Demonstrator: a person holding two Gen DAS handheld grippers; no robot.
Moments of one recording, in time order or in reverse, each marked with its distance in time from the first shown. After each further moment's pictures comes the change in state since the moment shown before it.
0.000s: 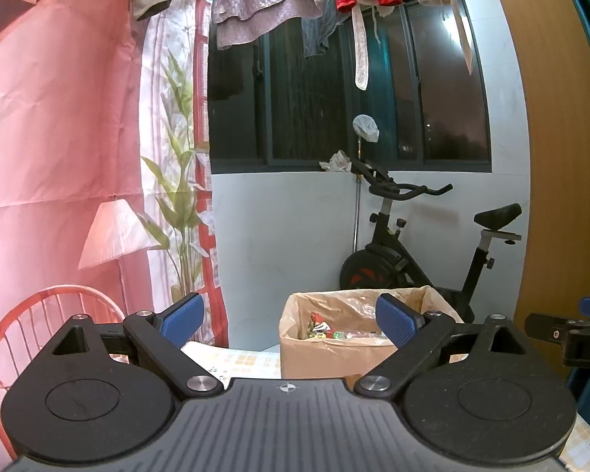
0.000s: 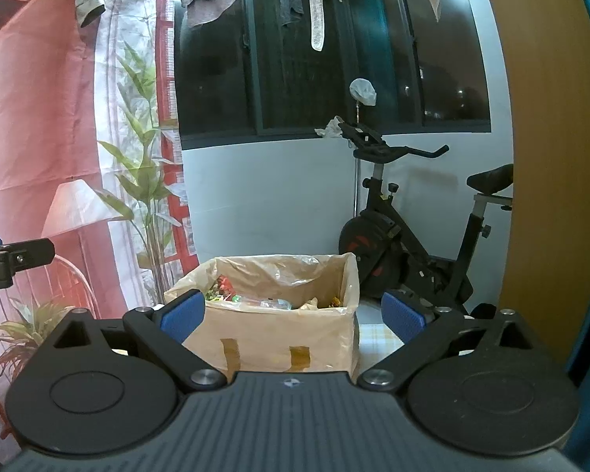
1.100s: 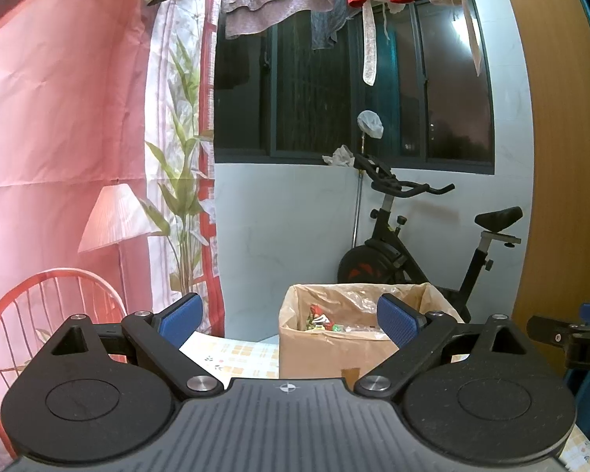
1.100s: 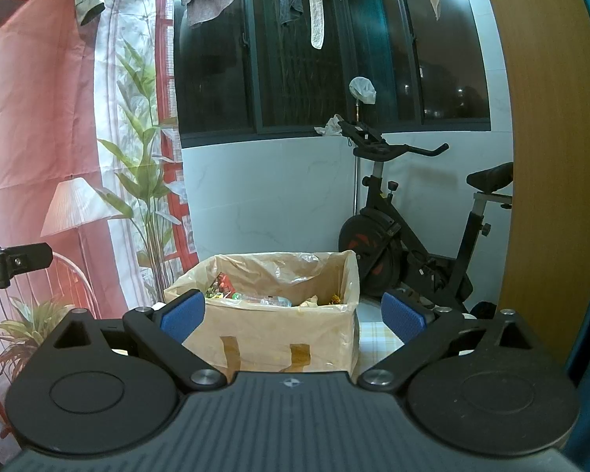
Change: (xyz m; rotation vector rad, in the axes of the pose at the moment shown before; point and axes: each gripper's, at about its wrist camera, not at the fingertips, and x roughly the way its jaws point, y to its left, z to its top) left arm 0.002 0.007 -0.003 -0.039 0.024 -0.003; right arm 0.000 0.000 0.001 -0.002 0.005 0.002
